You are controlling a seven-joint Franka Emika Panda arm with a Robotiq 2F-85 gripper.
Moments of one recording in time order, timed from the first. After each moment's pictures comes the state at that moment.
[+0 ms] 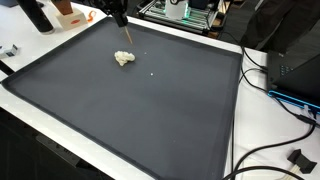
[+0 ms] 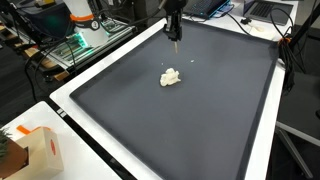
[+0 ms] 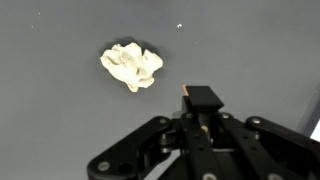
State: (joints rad) arm -0.07 0.15 -0.03 -2.04 0.27 2.08 -0.54
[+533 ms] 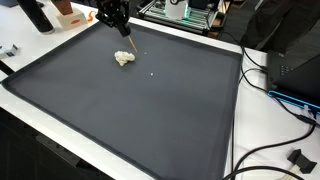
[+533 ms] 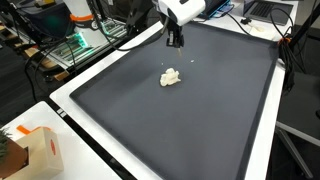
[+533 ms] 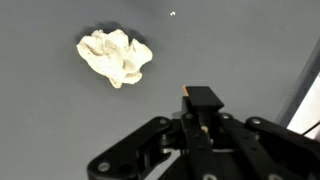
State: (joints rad) arm -0.11 0.23 -0.03 -2.04 0.45 2.10 -0.77
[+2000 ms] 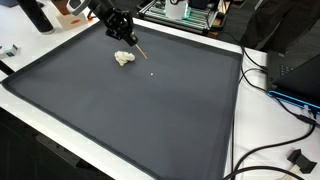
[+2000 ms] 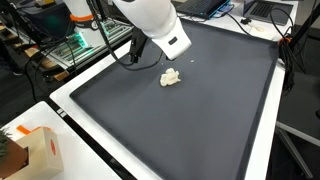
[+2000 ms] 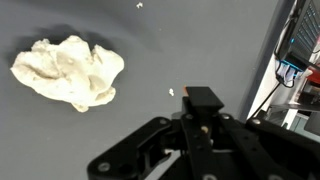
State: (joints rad) arm -0.19 0.35 -0.01 -2.02 0.74 1.99 -0.94
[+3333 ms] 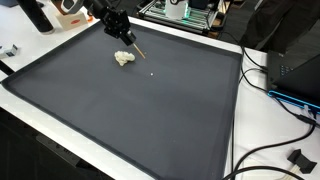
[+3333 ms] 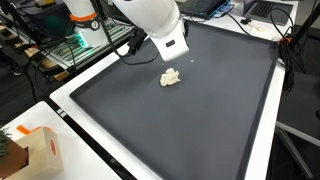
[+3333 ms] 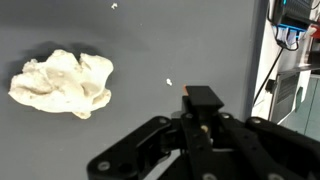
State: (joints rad) arm -0.20 0.37 -0.02 -1.97 0.76 1.96 -0.70
